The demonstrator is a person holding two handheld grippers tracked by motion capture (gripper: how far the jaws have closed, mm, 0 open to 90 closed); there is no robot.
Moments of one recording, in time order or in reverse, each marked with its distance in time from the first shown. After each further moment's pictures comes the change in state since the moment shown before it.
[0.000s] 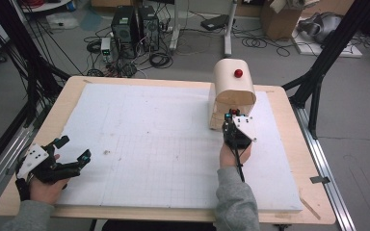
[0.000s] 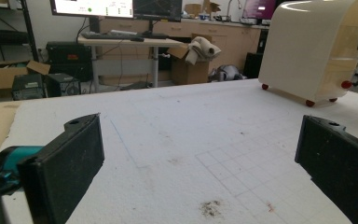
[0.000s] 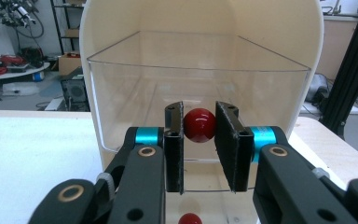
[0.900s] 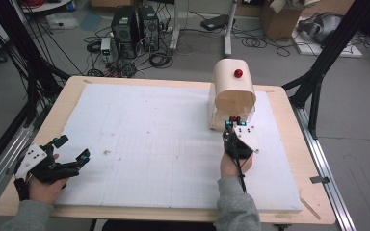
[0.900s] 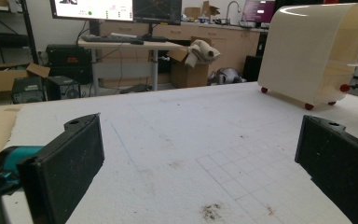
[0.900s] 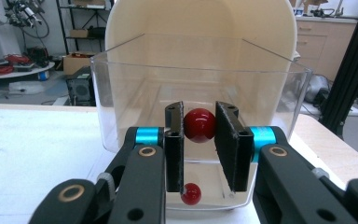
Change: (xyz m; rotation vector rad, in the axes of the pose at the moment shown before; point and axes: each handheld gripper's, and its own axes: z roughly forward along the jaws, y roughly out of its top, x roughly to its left) left arm 0.002 0.002 -0.001 -0.012 -0.001 0.002; right arm 0.000 -0.002 -0.031 -0.005 0.013 -0.010
